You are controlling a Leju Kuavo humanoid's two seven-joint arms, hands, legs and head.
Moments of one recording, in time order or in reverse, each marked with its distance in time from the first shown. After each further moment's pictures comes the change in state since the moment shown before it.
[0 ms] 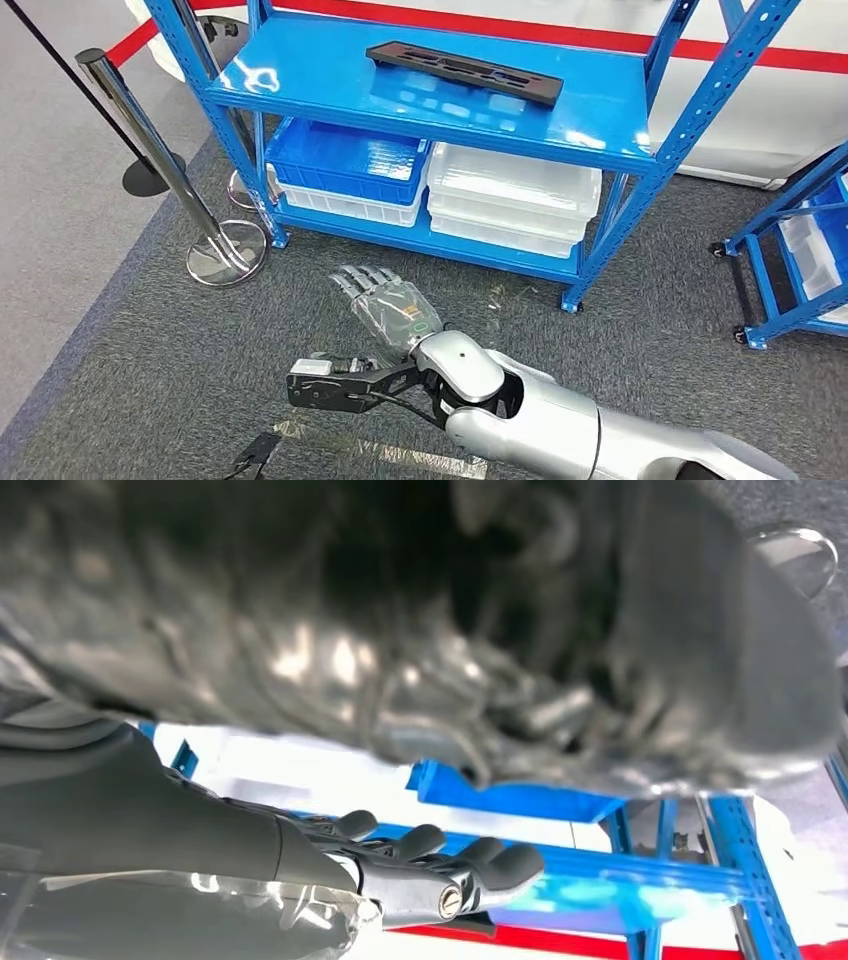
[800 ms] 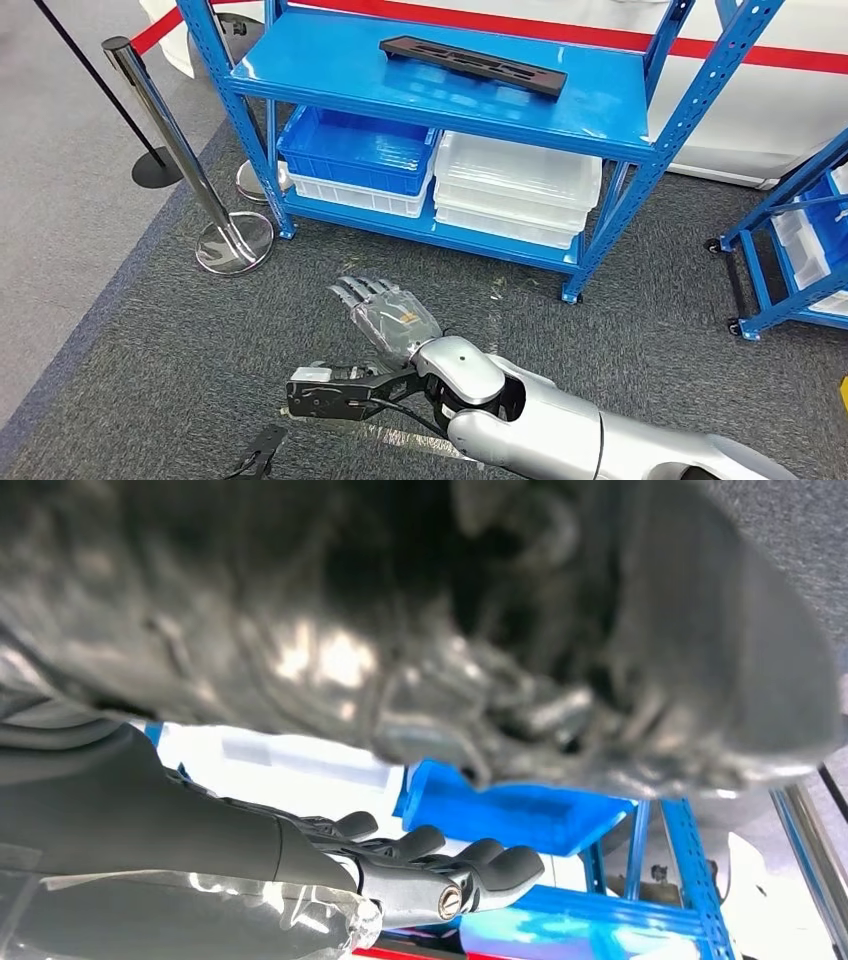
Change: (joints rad) left arm 0.001 -0.032 0.000 -0.002 -0.020 0.022 -0.136; right arm 0.000 -0.002 0.006 -0.008 -0.054 0.040 -0.004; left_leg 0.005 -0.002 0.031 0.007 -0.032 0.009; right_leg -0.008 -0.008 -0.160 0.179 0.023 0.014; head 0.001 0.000
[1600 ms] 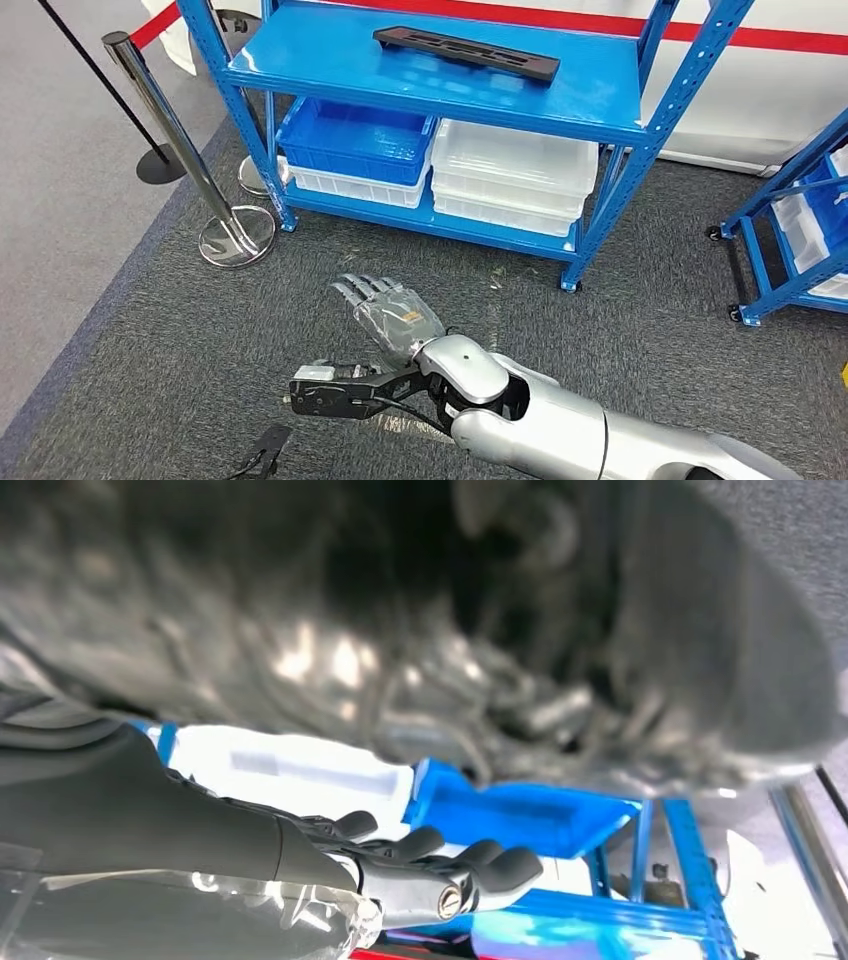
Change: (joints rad) left arm -0.002 -0.001 0.000 -0.001 0.000 0.001 -0.002; right arm -0.005 -0.006 -0.001 -0.011 -0.003 0.002 0.001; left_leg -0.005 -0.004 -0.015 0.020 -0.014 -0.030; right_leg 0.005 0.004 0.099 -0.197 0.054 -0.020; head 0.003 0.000
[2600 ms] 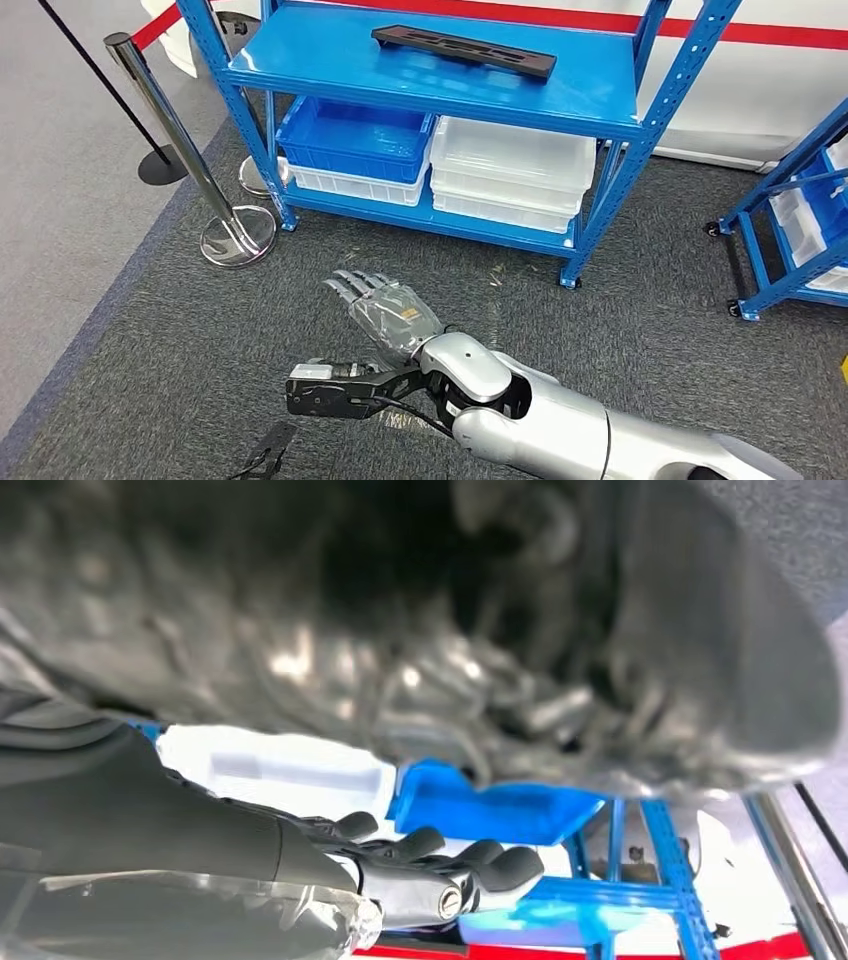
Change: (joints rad) left arm 0.000 -0.004 0.000 -0.004 -0.032 0.003 -0.009; right arm -0.001 -0.001 -0.011 -0.024 -0.015 -0.017 -0.029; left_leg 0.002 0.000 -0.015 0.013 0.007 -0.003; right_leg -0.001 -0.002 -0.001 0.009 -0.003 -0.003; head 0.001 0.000
